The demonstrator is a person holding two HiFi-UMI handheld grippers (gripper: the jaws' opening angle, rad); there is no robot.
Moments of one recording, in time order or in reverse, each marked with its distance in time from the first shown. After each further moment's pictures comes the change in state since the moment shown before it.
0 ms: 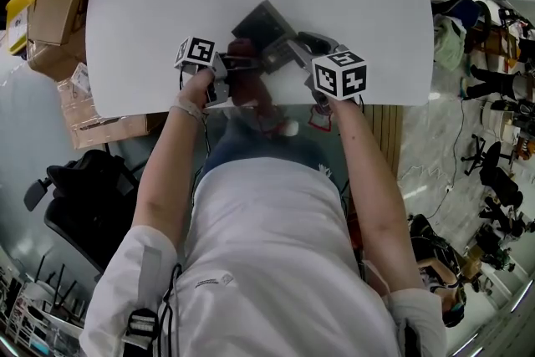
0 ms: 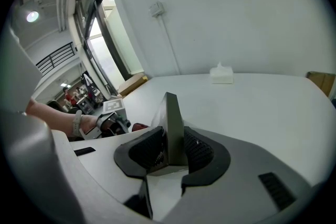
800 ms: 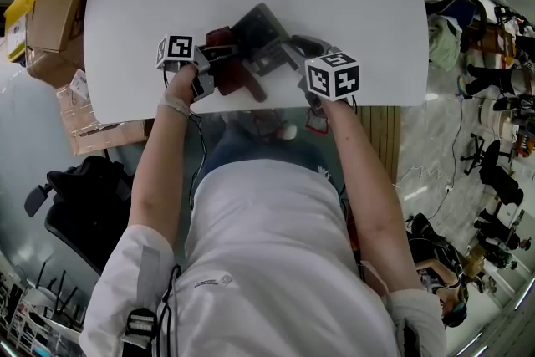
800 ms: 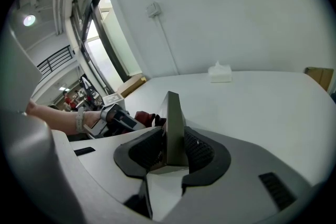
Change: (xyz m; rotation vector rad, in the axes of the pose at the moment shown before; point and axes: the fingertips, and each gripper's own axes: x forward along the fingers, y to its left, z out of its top) left arm -0.041 -0.006 0.051 0.059 -0.179 0.038; right arm 0.002 0.001 0.000 0.030 -0.004 -0.005
